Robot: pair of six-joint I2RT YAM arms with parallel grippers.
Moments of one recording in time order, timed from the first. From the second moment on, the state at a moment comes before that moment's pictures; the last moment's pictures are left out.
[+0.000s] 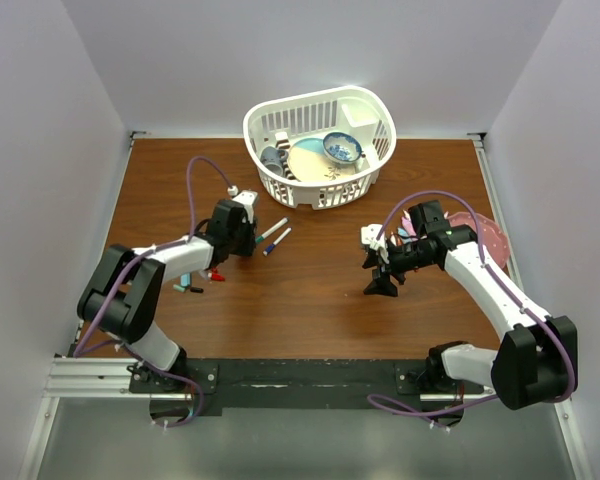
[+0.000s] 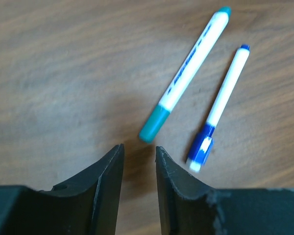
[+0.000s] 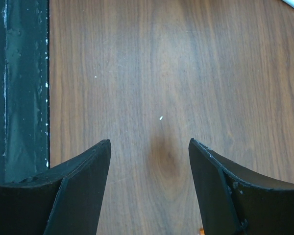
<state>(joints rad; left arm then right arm) -0.40 1.60 0.77 0.04 -0.03 -0.18 0.25 1.22 0.88 -0.87 -0.89 -1.07</state>
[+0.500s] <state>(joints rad) -0.40 1.76 0.89 0.10 0.08 -0.09 0.24 1.22 0.88 -0.87 -0.89 -1.07</state>
